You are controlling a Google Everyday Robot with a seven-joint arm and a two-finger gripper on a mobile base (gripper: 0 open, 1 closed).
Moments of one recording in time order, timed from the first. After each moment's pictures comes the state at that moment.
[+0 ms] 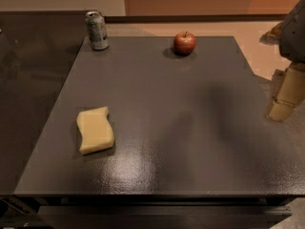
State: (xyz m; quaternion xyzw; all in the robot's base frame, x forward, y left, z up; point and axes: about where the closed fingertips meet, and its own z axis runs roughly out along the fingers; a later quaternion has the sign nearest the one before) arm 0.438 -0.217 0.976 -0.60 0.78 -0.03 0.16
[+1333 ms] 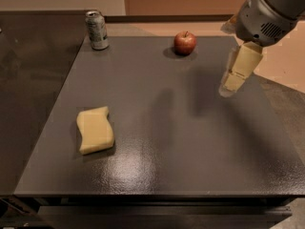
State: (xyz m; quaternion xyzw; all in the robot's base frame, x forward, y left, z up) arm 0.520 -0.168 0.962 -0.62 0.76 0.04 0.21
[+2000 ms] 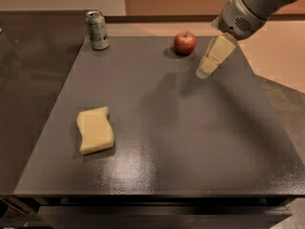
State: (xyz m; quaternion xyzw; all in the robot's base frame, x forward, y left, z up) arm 0.598 -0.151 0.941 -0.56 0.78 0.08 0.25
